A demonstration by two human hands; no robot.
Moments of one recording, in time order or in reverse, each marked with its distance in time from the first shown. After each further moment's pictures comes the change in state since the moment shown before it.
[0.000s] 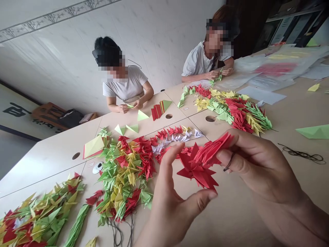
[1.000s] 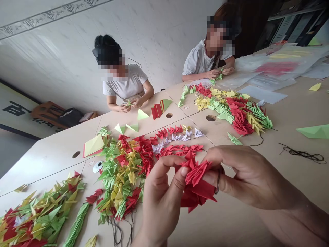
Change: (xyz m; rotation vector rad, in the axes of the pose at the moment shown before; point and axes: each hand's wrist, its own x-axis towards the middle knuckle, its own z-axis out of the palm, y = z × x) left_hand 0.002 0.005 -0.003 -0.213 0.108 -0.161; right_hand 0.001 -0.001 0.000 -0.269 -0.258 -0.220
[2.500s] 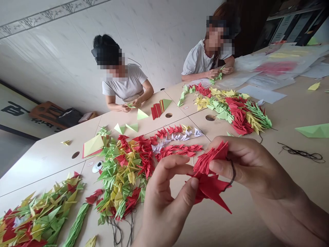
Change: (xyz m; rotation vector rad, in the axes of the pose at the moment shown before) left_hand -0.004 0.006 0.001 0.048 -0.105 0.080; right_hand 0.002 -0.001 0.001 0.467 0.112 0.356
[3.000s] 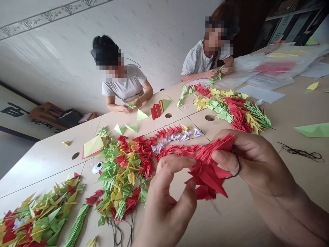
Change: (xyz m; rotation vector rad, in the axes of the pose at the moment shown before) left_hand -0.001 0.001 -0.002 0.219 -0.012 0.096; right_hand 0.001 0.002 -0.006 -0.012 0.064 -0.101
